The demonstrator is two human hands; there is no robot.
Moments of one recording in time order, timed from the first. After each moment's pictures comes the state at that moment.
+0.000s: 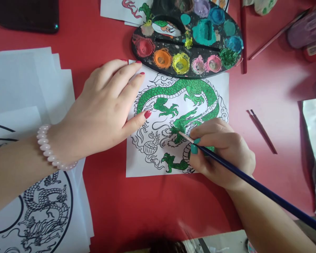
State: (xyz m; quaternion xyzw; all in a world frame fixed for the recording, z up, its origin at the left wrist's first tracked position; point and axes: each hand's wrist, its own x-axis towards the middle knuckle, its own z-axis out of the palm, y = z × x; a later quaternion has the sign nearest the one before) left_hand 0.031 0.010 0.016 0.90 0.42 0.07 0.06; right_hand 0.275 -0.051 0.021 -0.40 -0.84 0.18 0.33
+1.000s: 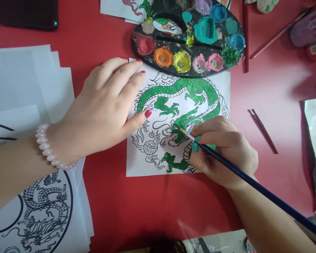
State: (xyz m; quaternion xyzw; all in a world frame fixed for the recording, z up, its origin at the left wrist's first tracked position) left_hand 0.033 0.009 0.017 0.90 0.41 0.09 0.05; right_hand 0.274 -0.048 0.022 -0.39 -0.84 0.16 0.34
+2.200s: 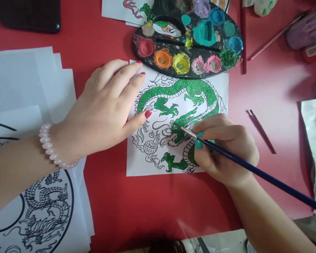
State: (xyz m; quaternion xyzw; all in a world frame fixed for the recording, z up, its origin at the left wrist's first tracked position) left_hand 0.033 0.008 0.018 0.90 0.42 0.08 0.06; right_hand 0.276 -0.046 0.021 -0.40 -0.82 0.19 0.37
